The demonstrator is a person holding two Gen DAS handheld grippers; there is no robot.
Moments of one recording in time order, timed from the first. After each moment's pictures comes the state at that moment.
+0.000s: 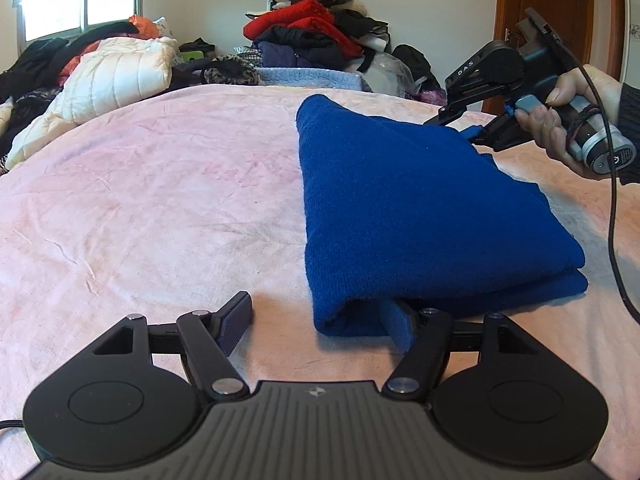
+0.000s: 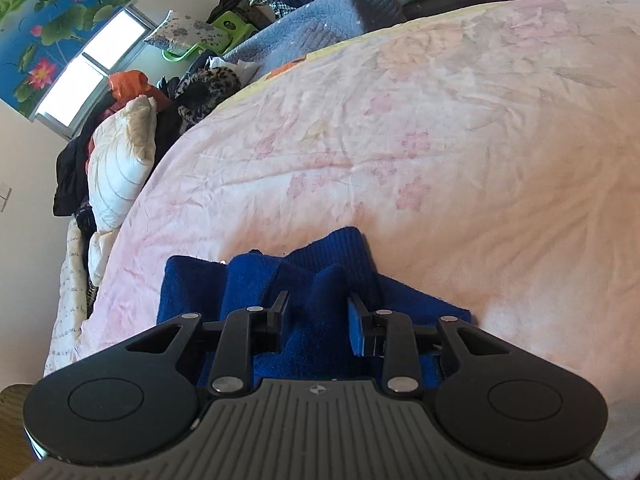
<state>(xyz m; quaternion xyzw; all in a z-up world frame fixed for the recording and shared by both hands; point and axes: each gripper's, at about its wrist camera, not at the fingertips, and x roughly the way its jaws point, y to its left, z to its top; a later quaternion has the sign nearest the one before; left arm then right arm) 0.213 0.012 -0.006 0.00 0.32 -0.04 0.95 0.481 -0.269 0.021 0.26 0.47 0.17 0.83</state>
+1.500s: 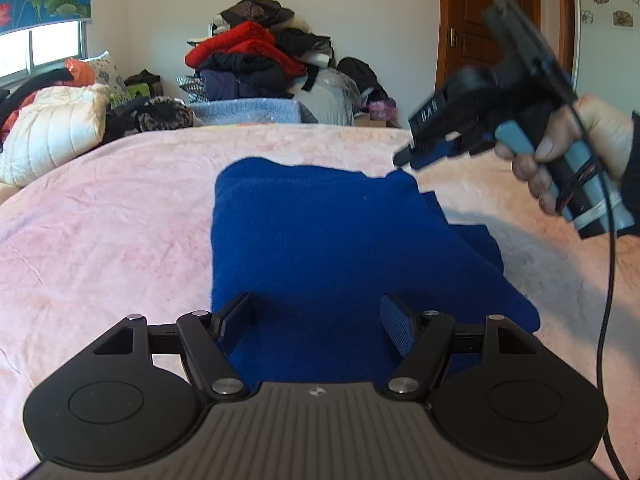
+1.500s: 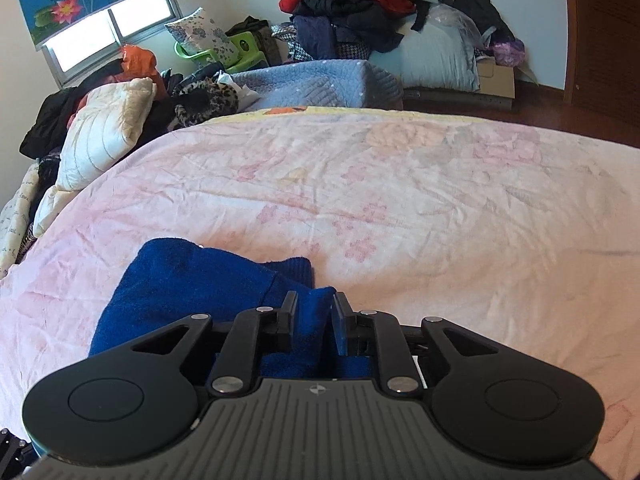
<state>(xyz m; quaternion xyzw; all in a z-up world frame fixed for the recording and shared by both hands) 0.256 -0.034 0.020 0.04 0.30 -0.11 0.95 0.439 -0.264 0.061 0.08 0.38 0.14 0.91</state>
